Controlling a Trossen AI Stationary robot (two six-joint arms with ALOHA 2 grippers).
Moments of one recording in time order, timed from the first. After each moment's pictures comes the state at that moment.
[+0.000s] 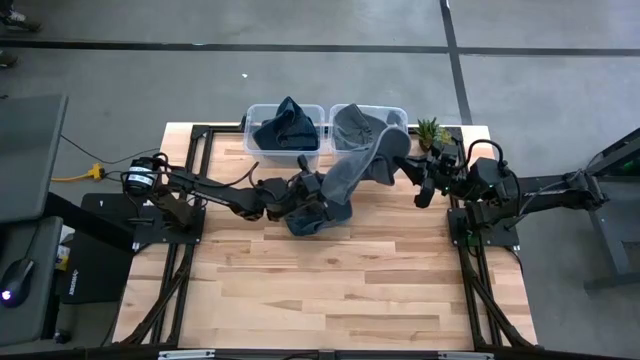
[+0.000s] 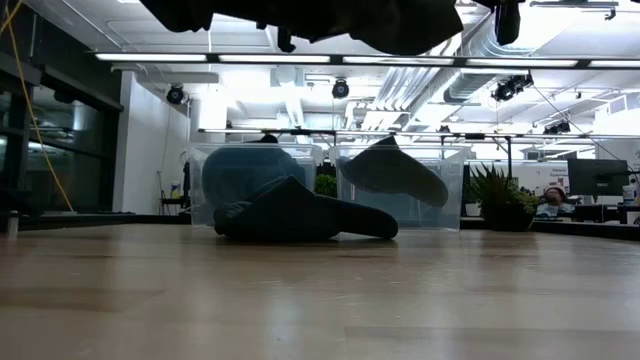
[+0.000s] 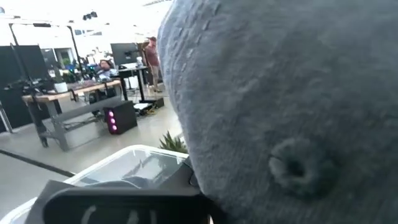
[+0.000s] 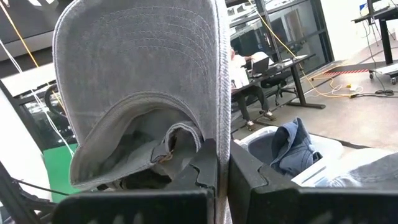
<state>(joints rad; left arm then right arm) -0.08 1.64 0.99 0.82 -0.54 0.16 0.04 0.68 0.59 0.26 0.44 0.34</state>
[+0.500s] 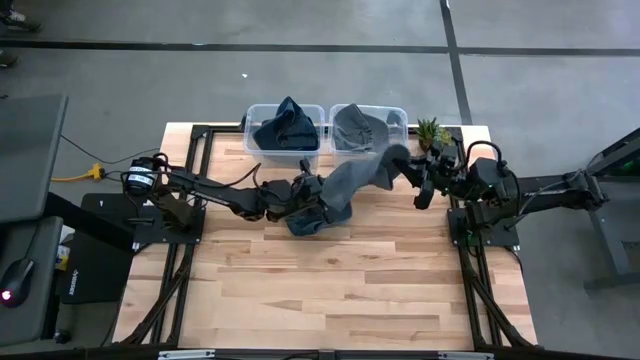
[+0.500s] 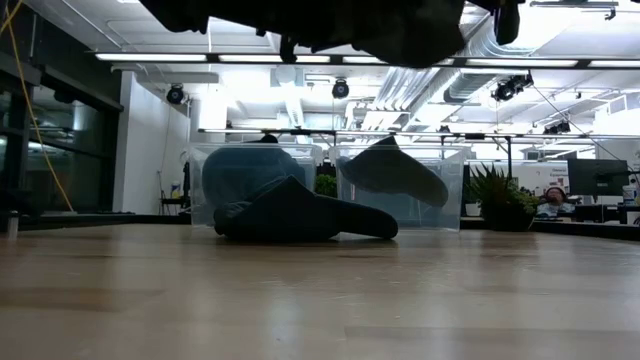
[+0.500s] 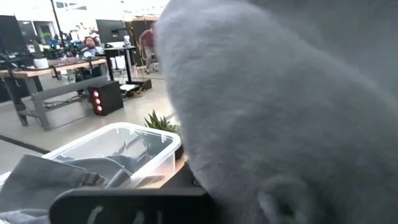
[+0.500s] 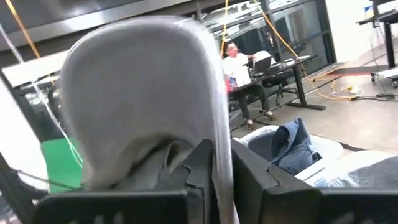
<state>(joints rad) -0.08 1.64 0.99 0.73 -0.51 0.06 0.04 0.68 0.59 0.25 0.42 0.30</state>
